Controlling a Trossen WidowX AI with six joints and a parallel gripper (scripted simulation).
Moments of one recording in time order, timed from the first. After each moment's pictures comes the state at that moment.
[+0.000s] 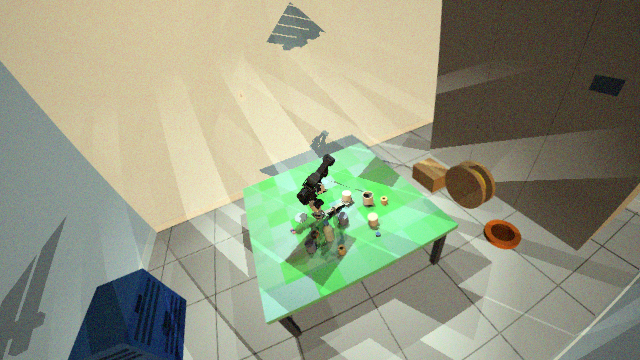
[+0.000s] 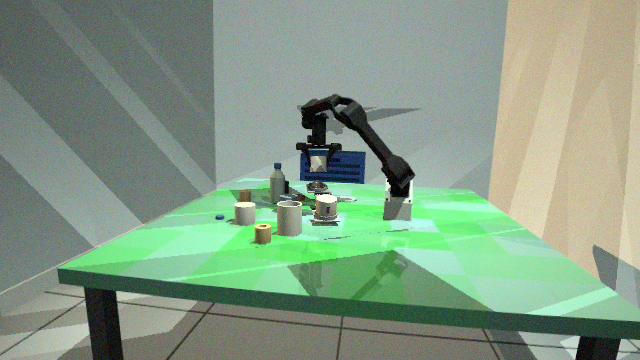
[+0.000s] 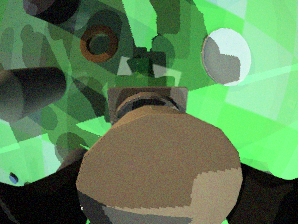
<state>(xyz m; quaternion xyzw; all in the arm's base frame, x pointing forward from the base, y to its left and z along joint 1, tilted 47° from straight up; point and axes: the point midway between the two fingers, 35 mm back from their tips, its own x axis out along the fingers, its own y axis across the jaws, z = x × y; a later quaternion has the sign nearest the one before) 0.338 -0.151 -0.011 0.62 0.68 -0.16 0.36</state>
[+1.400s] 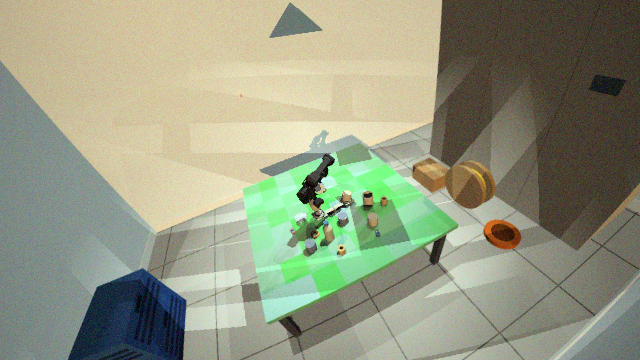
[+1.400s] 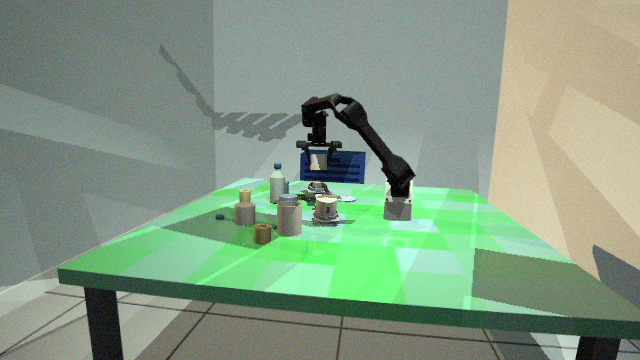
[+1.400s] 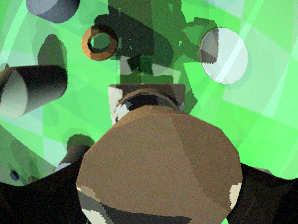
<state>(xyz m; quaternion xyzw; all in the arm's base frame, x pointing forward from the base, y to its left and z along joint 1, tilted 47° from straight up) 0.336 -0.156 -0.004 0.62 0.68 -0.16 0.36</state>
